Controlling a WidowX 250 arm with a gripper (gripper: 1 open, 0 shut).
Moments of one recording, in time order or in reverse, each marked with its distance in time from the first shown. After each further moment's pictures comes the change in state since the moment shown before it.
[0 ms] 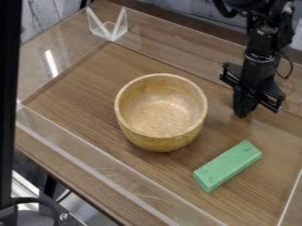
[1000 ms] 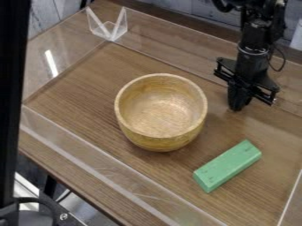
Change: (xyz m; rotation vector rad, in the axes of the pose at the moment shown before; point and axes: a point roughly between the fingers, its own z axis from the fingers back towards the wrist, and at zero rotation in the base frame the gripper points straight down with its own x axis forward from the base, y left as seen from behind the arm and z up) arm 0.002 0.014 -0.001 -0.001 0.037 0.043
